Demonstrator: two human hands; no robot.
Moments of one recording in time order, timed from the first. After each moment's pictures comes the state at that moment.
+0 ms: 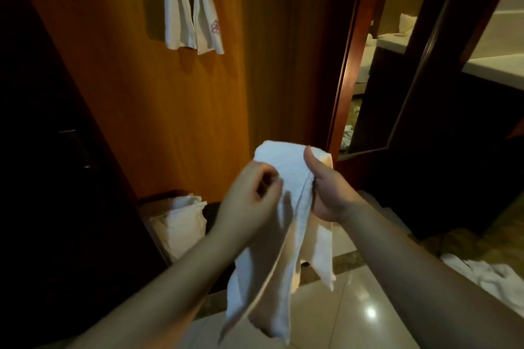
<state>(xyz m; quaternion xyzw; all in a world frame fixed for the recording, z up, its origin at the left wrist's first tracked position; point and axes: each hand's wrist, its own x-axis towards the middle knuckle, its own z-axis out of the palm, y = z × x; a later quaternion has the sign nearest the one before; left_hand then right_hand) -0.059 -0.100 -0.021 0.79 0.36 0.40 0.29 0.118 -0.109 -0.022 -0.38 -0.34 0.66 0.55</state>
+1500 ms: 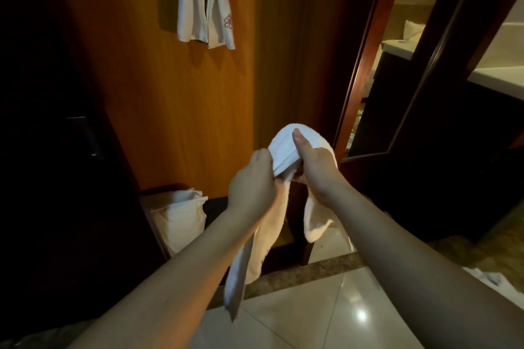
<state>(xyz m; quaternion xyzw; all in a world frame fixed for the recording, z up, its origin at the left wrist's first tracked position) -0.049 -0.052 -0.040 0.80 0.49 0.32 0.11 0.078 -0.086 0.002 -0.65 -0.40 0.38 0.52</state>
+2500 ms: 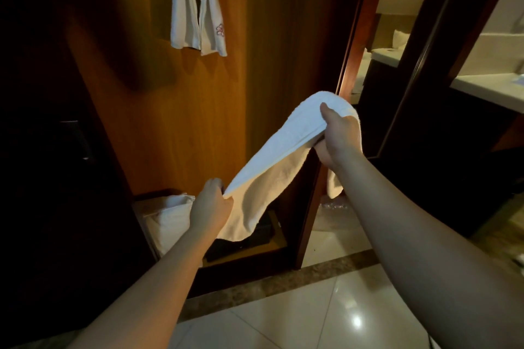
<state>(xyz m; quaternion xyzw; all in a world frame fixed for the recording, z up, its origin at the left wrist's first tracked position) -0.097 -0.012 -0.122 0.72 0.62 0.27 0.15 0.141 -0.054 0.034 -0.47 -0.21 0.41 0.75</state>
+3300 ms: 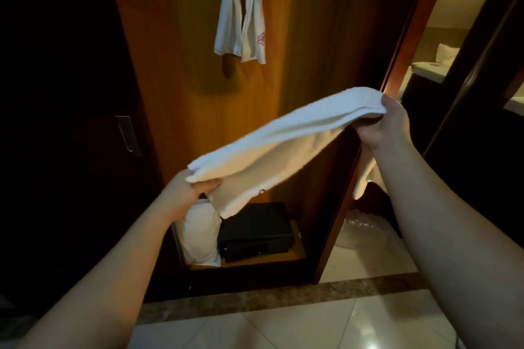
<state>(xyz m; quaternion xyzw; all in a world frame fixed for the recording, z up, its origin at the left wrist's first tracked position) -0.210 -0.004 -0.060 0.60 0.43 0.44 0.52 0.167 -0.017 0.074 -0.31 -0.09 0.50 0.80</state>
